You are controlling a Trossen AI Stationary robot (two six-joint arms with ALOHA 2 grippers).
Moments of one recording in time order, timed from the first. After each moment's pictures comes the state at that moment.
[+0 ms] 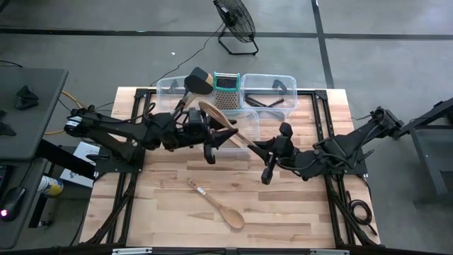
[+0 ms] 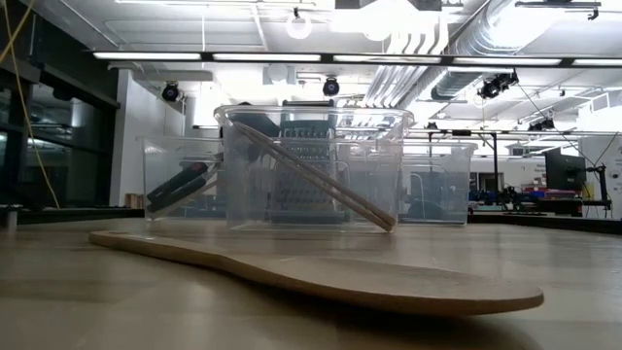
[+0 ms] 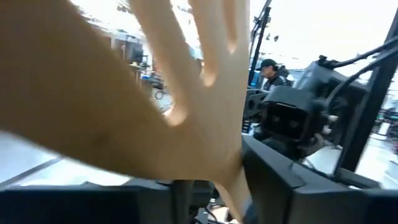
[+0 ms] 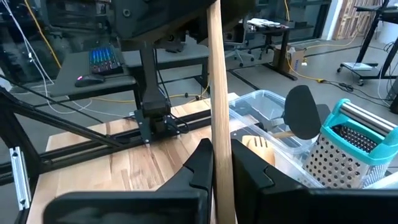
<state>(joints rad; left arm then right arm) -0.20 1.36 1.29 0.34 -0.38 -0.14 0.49 1.35 1.37 -0.33 0.88 0.33</state>
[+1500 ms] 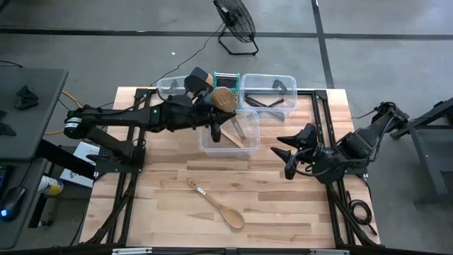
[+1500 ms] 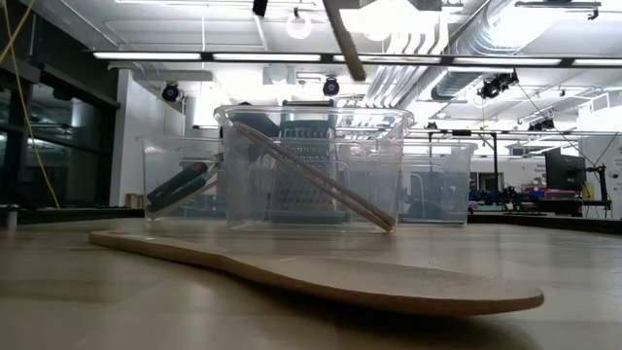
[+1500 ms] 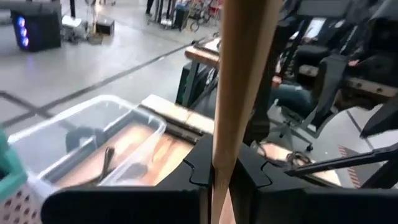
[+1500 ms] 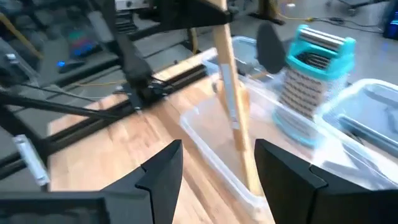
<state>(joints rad) 0.05 1.35 1.28 -0.01 -0.23 -0.28 0.62 1.21 1.37 -0.86 0.95 0.86</state>
